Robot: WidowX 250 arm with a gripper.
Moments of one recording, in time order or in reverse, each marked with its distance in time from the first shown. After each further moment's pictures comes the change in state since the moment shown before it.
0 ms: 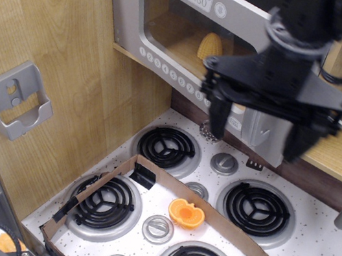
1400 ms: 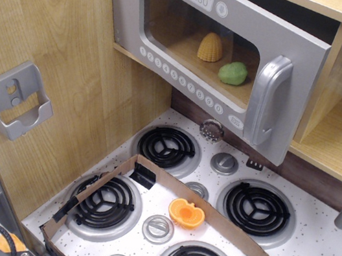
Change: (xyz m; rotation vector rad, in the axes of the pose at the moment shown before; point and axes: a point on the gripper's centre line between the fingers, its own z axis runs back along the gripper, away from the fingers) arm 0.091 -0.075 -0.026 -0.148 -0.126 -0.819
